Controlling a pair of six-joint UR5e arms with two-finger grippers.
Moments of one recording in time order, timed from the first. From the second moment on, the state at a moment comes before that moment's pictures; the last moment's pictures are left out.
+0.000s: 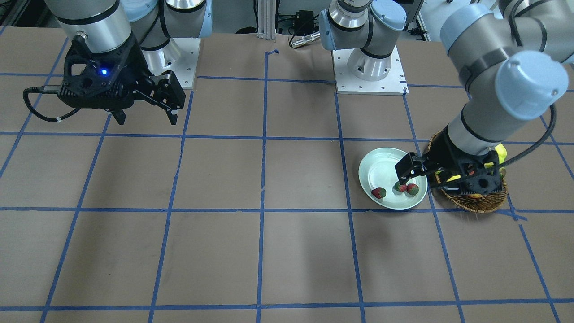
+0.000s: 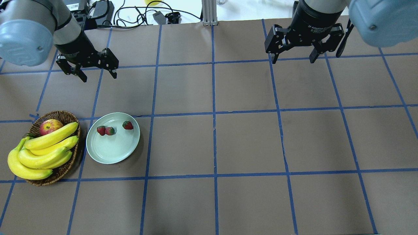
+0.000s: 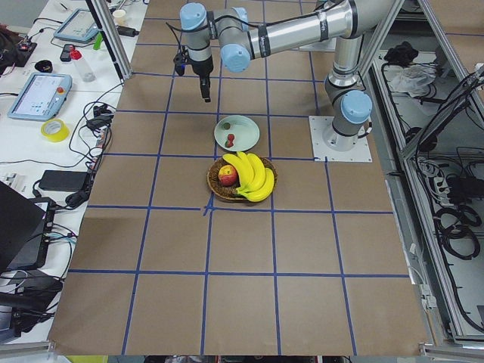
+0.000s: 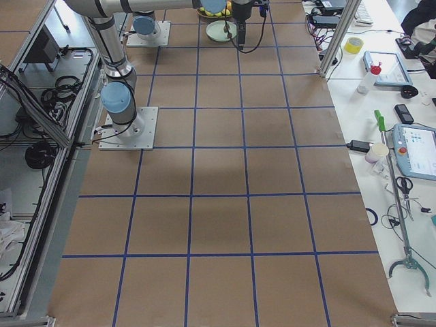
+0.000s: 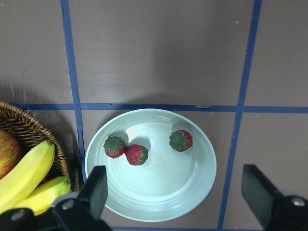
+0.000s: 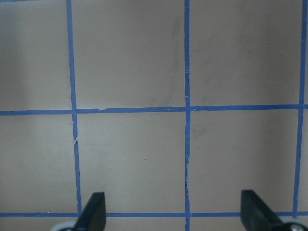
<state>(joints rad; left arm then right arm) -1.41 -1.76 -1.54 -1.42 1.56 0.03 1.63 -1.52 1.48 -1.59 -1.54 0.08</state>
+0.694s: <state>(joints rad) -1.45 -1.64 -1.47 -1.52 1.55 0.01 1.63 -1.52 1.48 -1.59 -1.54 0.08</state>
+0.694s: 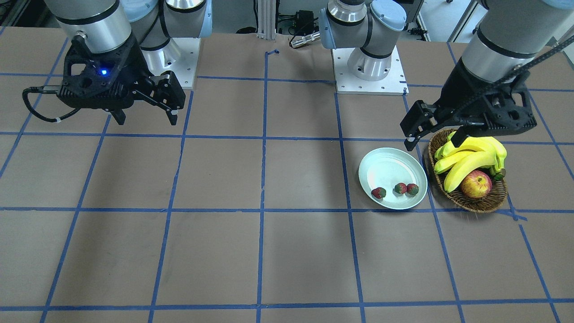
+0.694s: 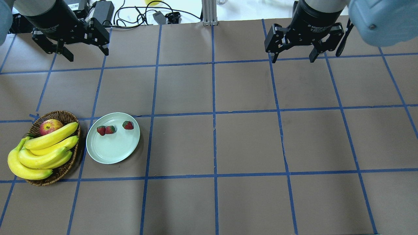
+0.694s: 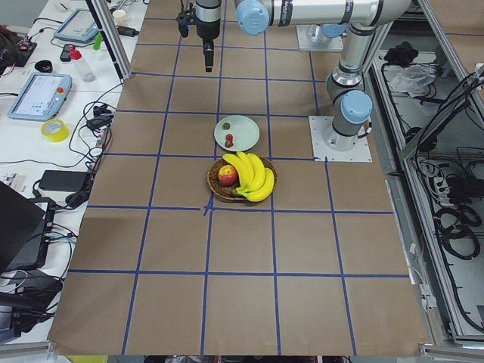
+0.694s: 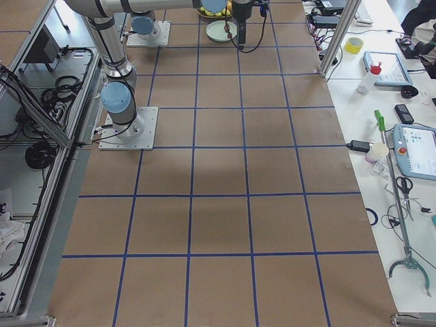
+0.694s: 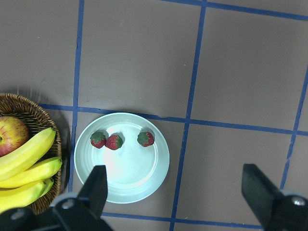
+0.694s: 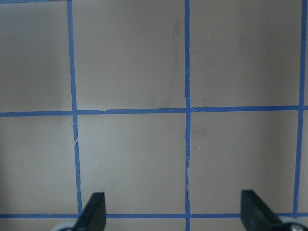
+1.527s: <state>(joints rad) -1.50 -1.61 -1.48 -1.59 1.54 0.06 1.63 -1.52 1.48 -1.59 -1.54 0.08</state>
